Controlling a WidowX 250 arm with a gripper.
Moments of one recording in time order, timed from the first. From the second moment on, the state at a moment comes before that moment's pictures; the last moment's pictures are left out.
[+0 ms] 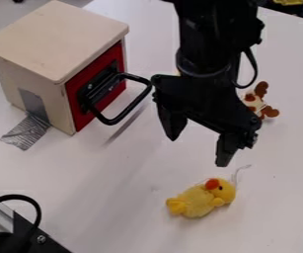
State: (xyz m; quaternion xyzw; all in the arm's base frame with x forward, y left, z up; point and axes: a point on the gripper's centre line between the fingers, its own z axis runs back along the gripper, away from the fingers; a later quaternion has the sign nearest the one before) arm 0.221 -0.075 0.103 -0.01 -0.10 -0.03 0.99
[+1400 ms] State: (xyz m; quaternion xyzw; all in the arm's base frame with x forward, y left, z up) arm 0.283 0.037 0.033 0.07 -0.05 -0.02 1.00
